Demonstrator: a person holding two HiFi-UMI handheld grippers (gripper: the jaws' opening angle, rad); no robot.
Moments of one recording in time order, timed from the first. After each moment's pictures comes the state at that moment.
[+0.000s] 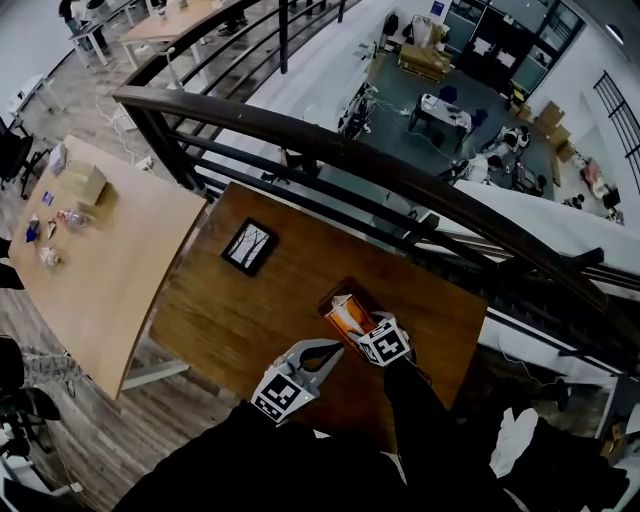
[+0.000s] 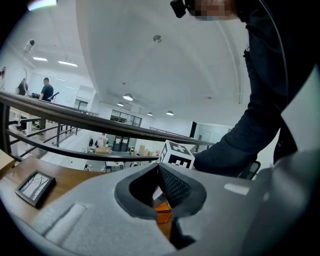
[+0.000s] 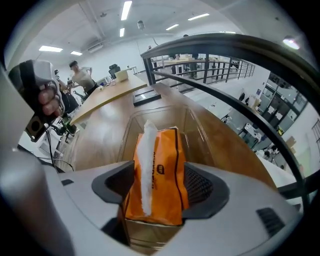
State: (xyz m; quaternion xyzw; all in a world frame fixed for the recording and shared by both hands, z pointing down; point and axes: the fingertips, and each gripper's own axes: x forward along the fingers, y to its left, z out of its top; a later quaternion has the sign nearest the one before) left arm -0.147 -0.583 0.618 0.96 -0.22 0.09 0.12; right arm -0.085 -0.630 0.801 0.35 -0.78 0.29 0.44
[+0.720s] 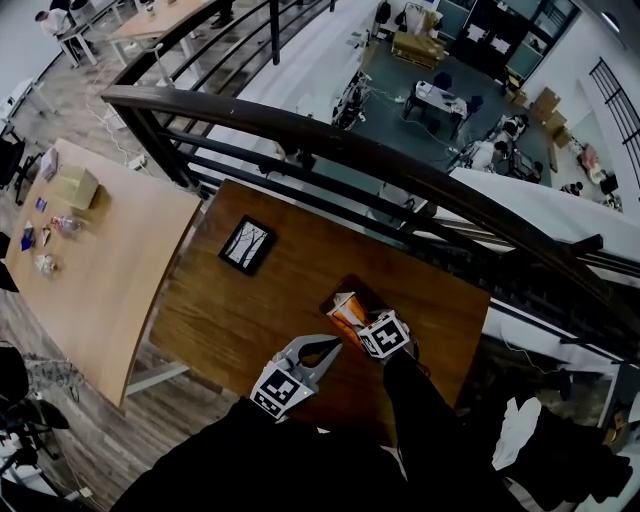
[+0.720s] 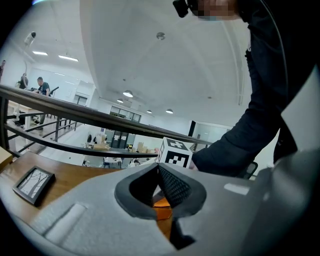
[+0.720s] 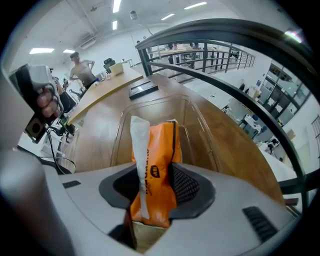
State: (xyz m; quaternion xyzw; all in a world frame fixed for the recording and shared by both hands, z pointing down) left arm -0.161 -0.601 0.635 0.96 -0.20 0.10 0.14; right arm -0.092 -0.640 0.812 0.34 -0.75 0.32 0.47
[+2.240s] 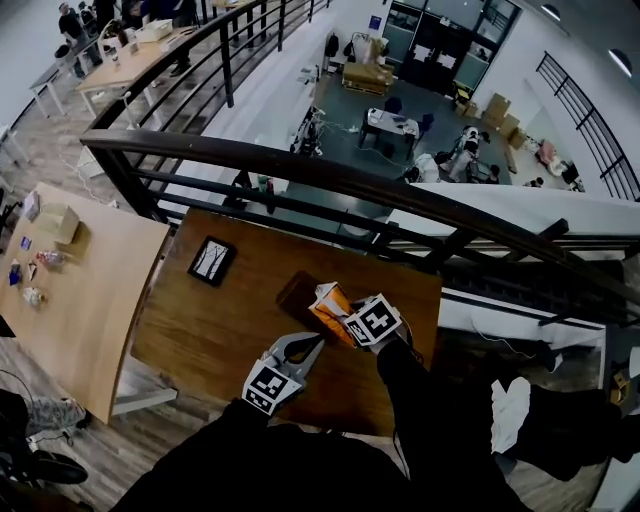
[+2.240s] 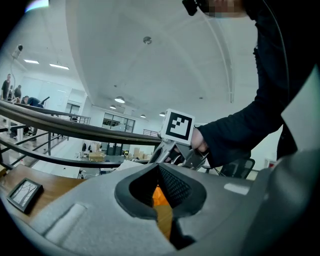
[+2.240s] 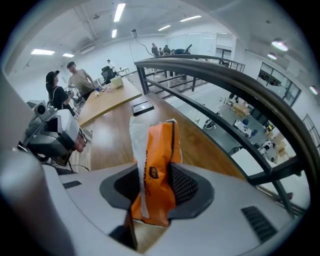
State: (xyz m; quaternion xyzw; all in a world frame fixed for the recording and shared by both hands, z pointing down) left arm -0.111 -0.539 0.592 0.97 -0.19 0.08 0.10; right arm -0.037 -0.599 0.681 0.39 -0.75 0.29 0.44
